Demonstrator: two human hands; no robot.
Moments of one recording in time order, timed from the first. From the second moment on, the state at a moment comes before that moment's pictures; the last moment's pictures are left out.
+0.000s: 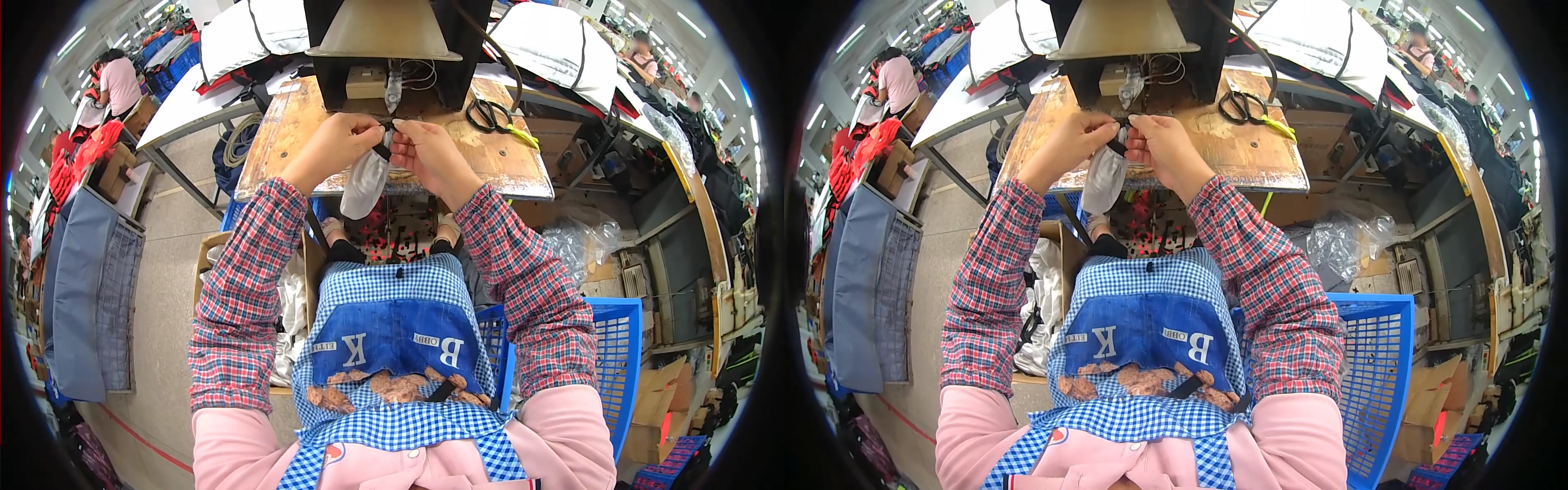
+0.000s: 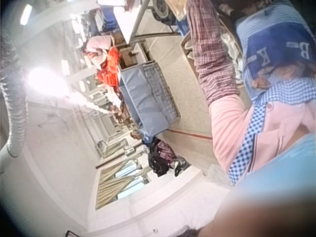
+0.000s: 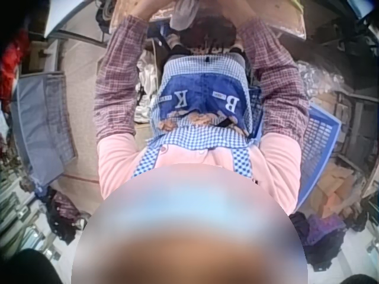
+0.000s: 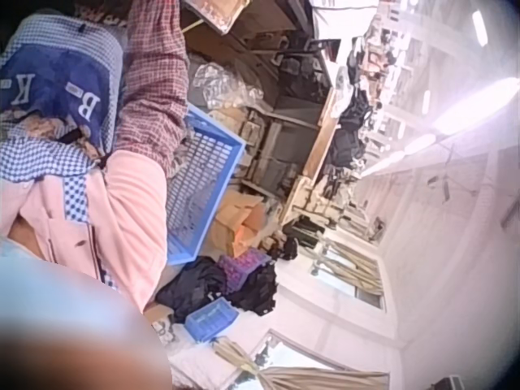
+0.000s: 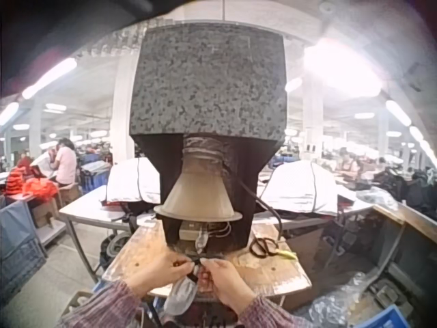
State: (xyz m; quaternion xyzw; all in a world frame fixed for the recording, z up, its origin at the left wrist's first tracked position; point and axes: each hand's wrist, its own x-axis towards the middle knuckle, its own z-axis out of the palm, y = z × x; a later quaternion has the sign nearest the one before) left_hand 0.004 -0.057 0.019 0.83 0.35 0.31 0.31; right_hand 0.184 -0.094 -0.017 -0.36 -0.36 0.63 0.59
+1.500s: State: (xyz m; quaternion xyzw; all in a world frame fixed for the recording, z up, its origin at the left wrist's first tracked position) left_hand 0.015 -0.050 0.017 0.77 0.40 0.36 0.34; right_hand 0.178 -0.089 -0.009 -0.35 -0.29 0.61 0.64
